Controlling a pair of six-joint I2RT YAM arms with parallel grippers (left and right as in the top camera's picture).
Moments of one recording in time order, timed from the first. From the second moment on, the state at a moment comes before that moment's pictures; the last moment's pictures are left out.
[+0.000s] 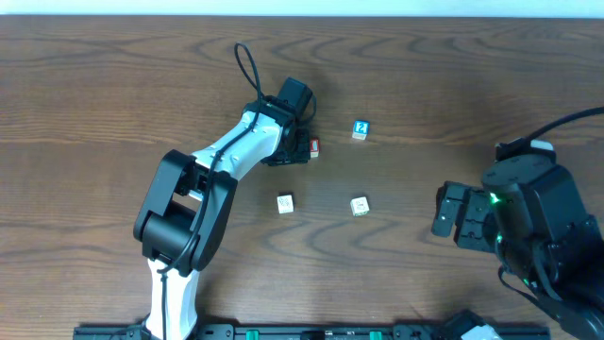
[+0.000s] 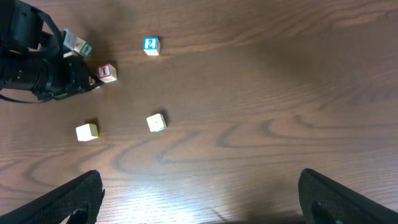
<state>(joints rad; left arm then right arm) -0.48 2.10 1.45 -0.69 0.10 -0.53 0.54 1.08 1.70 -1.64 0.33 0.65</state>
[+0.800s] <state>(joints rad) -0.45 2.11 1.49 -0.77 0.04 -0.51 0.54 1.08 1.70 -1.64 0.33 0.65</state>
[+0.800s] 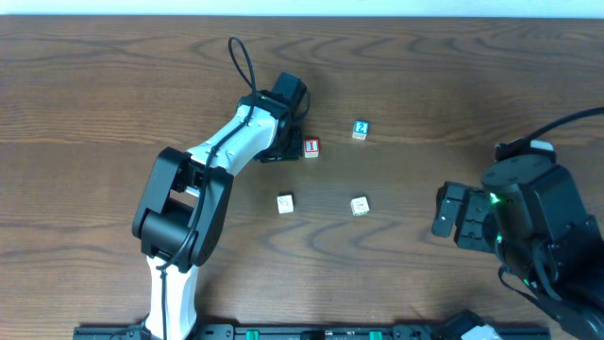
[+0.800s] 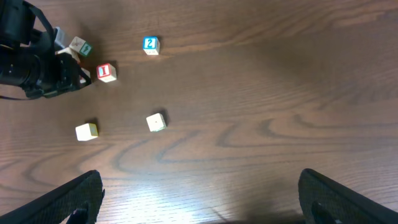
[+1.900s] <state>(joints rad) -0.45 2.12 1.72 -1.09 -0.21 -0.47 0.54 1.08 1.70 -1.66 0.33 0.65</state>
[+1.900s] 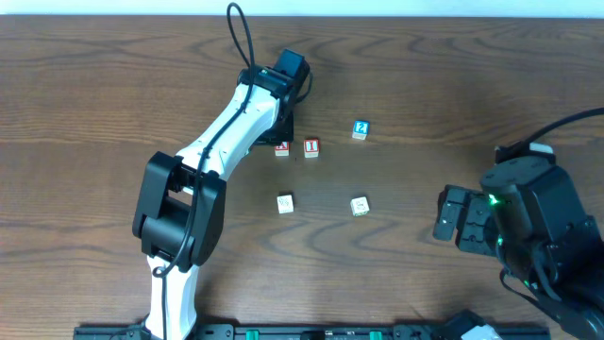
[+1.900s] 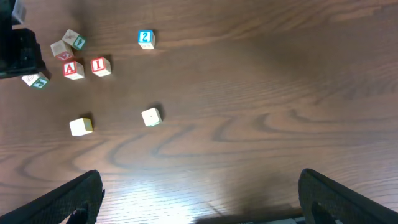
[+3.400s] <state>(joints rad) -0.45 2.12 1.57 -0.84 -0.16 -0.48 0.54 1.08 1.70 -1.68 0.33 0.65</state>
